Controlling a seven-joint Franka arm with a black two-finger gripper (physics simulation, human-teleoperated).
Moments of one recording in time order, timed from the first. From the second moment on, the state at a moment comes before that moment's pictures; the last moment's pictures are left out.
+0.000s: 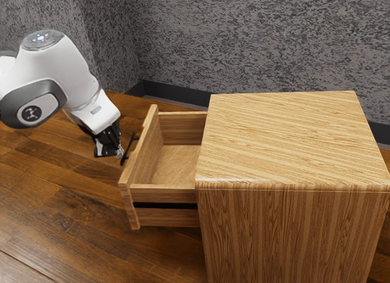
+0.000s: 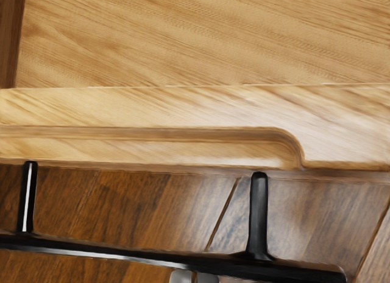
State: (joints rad) arm -0.72 -0.54 0.49 -2.40 0.39 2.17 0.71
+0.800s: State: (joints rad) arm -0.78 -0.47 0.49 -2.41 0.38 2.42 0.69
